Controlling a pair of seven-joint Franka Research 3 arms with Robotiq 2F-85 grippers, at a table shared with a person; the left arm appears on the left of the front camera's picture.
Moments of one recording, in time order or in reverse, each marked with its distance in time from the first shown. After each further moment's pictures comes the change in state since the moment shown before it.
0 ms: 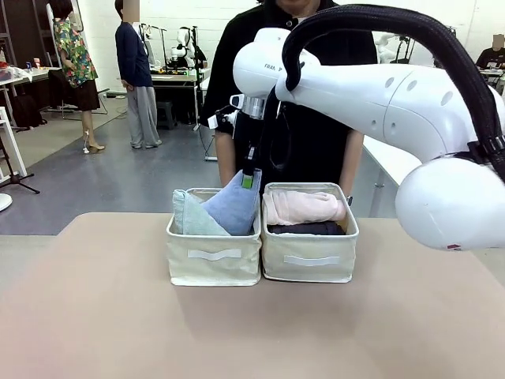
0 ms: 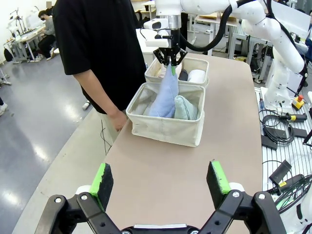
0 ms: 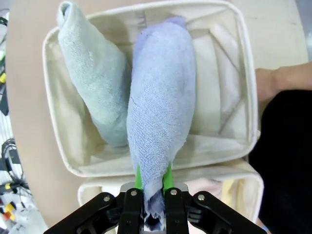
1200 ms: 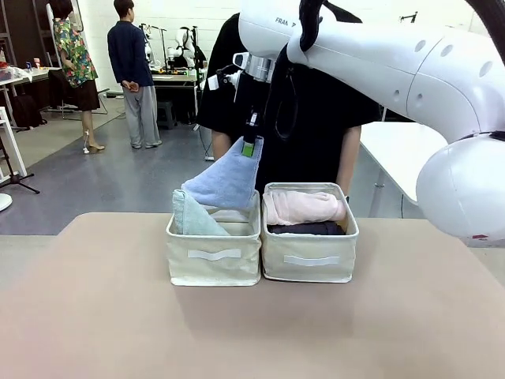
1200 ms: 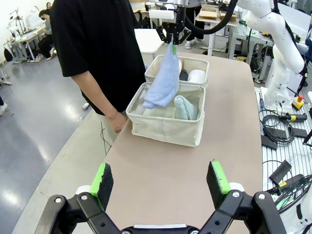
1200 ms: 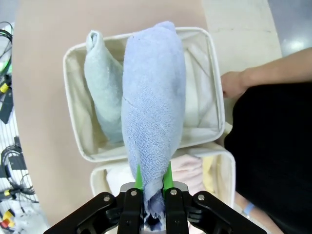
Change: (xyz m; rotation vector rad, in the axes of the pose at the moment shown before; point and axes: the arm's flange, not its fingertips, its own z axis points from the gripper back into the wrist) left arm 0.000 0.000 0.000 0.000 0.000 0.000; right arm -0.001 0.025 0.088 -0.104 -0.068 -0.014
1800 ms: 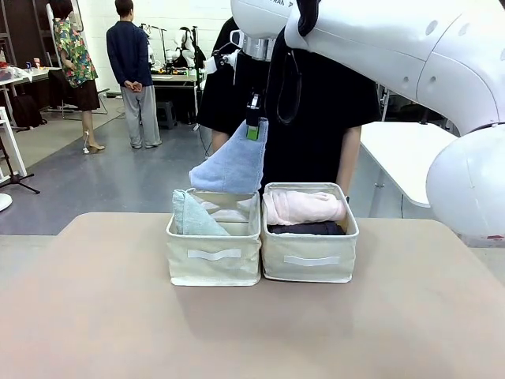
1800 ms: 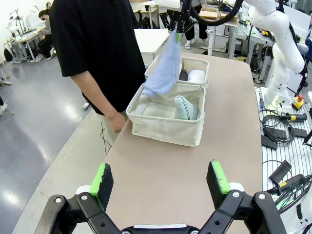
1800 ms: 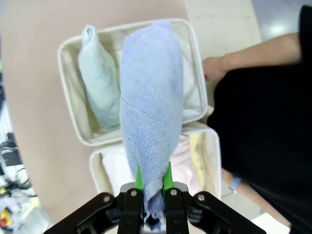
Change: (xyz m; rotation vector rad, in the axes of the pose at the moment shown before) left arm 0.000 0.000 0.000 0.000 0.000 0.000; right arm 0.010 0.026 0.044 -0.111 0.069 -0.012
